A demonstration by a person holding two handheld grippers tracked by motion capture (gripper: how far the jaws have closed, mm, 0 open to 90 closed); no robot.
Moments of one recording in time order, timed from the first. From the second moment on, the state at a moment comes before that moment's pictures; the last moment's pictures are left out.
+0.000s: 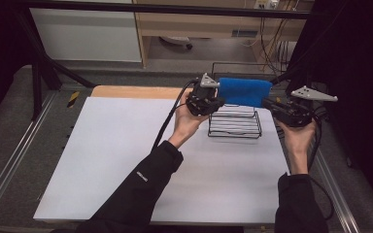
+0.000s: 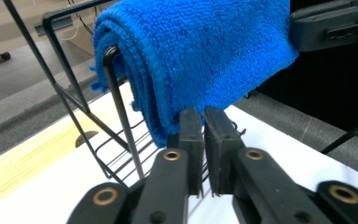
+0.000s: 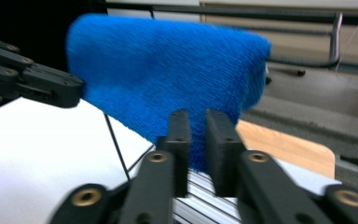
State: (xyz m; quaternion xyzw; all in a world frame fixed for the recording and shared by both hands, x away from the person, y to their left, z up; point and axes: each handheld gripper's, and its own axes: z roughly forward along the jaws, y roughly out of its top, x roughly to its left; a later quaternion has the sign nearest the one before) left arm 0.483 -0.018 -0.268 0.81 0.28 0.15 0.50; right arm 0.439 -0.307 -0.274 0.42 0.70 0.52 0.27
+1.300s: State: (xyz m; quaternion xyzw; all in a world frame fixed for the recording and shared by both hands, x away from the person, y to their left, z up) left arm 0.391 0.199 -0.382 0.80 0.36 0.16 0.44; right arm 0.379 -0.245 -0.353 0.39 0.74 0.53 0.16
